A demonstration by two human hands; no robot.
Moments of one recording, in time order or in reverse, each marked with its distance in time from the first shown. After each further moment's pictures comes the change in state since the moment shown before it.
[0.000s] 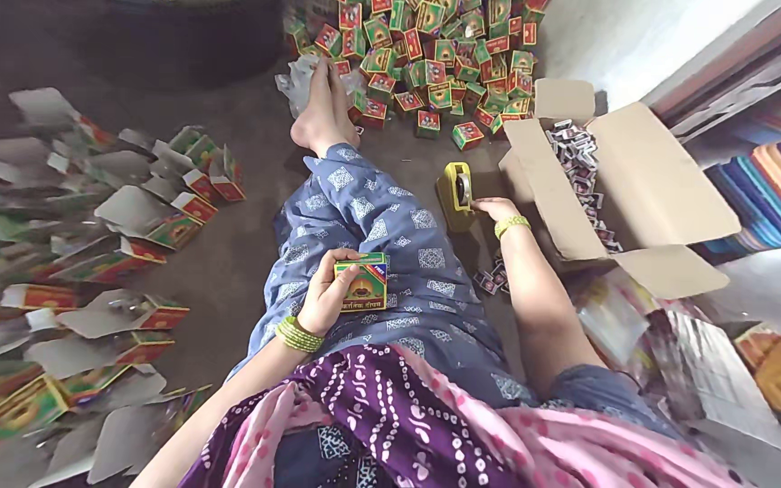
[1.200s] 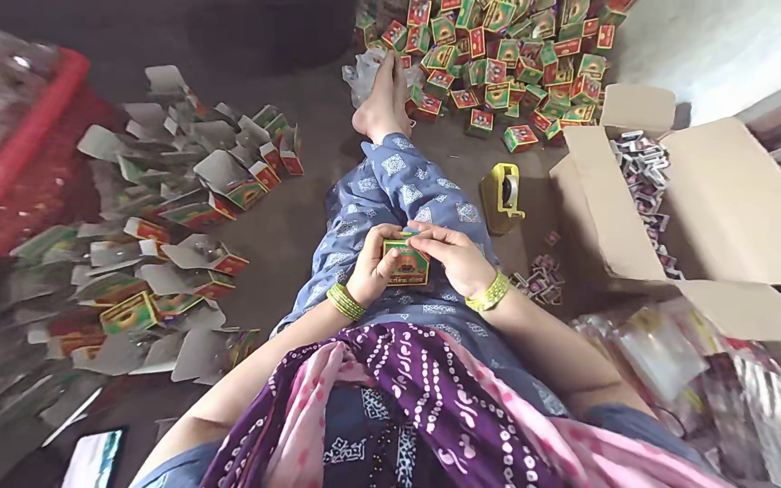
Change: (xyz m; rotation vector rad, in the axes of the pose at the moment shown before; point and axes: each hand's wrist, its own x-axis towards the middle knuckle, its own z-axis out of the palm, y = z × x) left_hand -0.004 -0.010 -0.002 0.182 0.042 0.190; right_hand -0.242 -0.078 0.098 0.440 -0.764 -0.400
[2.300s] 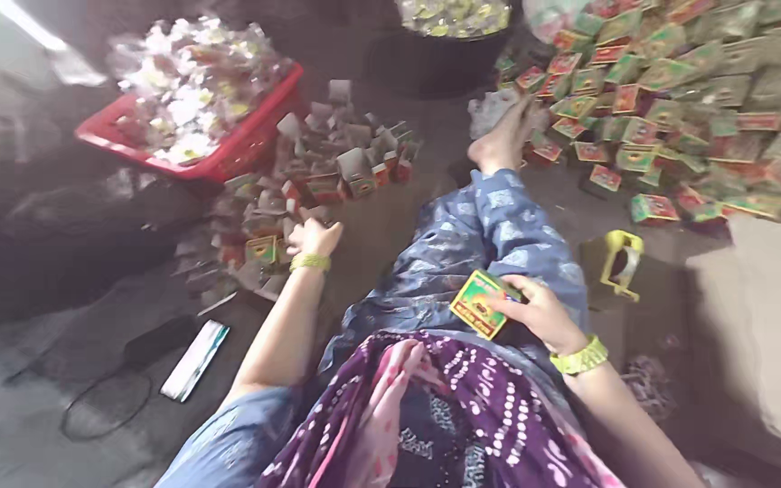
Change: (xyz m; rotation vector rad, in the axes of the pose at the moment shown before) left_hand -0.052 0.038 -0.235 0.900 0.823 -1.093; right_hand 0.013 0.022 -0.010 -0.388 -0.204 -0.007
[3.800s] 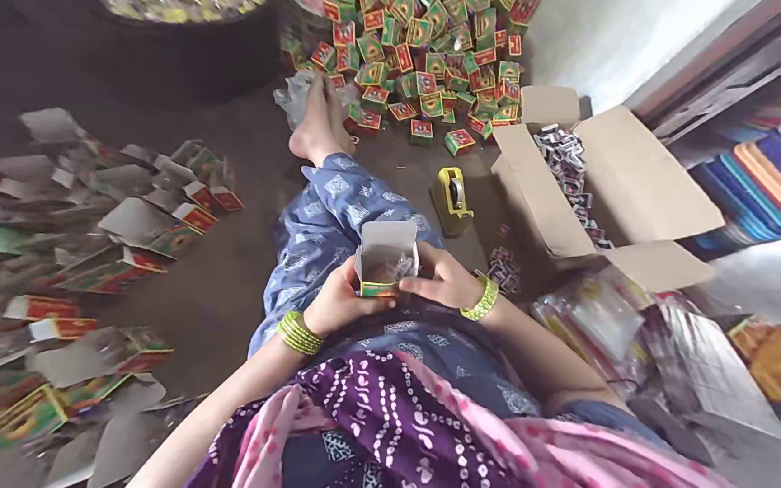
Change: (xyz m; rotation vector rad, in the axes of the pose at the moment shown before) left_hand -0.202 0.118 0.117 -0.762 -1.171 1.211; right_hand -0.052 0.009 -0.046 -0.041 0.162 -0.419
